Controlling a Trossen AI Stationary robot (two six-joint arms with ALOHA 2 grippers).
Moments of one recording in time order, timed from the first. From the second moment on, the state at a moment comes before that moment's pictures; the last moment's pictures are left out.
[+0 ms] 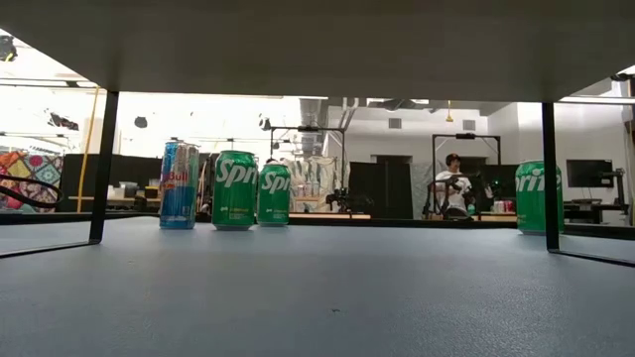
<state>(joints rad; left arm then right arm) -0.94 1.63 2.35 -1.48 -1.22 -0.52 -0.05 1.36 1.60 -0.82 0.29 0.00</state>
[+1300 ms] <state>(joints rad) -0.76 1.48 2.35 -1.47 -1.17 -0.48 0.56 1.59 1.45 -0.60 0.41 0.37</state>
